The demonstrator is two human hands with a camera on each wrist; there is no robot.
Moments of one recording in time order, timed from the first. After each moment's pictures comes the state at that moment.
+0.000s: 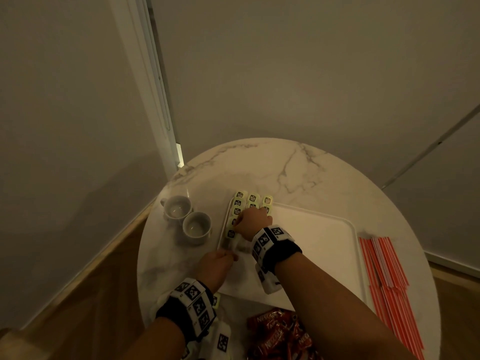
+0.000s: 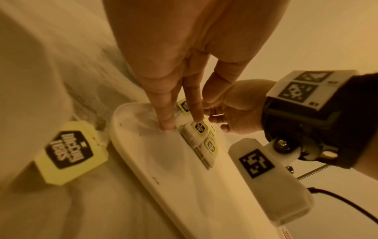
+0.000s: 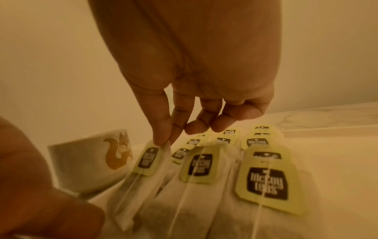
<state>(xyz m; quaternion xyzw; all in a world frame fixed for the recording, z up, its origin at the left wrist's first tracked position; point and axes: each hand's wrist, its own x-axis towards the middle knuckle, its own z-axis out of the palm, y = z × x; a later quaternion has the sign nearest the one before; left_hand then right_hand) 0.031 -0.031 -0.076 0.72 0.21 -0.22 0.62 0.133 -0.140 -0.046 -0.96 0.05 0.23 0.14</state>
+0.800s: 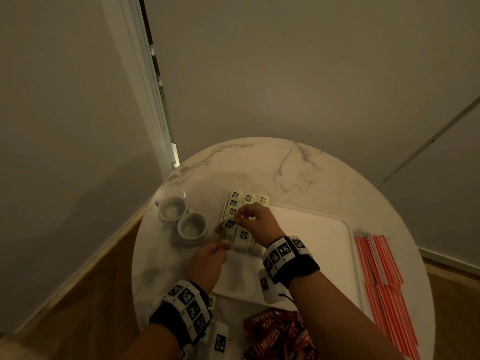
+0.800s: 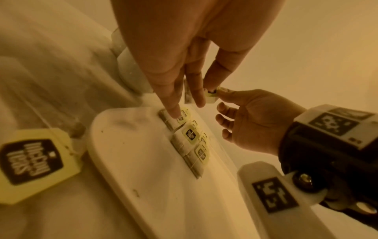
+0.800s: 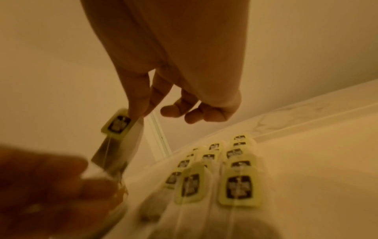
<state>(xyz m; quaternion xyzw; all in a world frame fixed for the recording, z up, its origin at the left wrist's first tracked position) 0.031 -0.030 -0.064 0.70 0.22 -0.15 0.66 0.111 -0.175 -0.030 -0.89 -0.03 0.10 0.45</state>
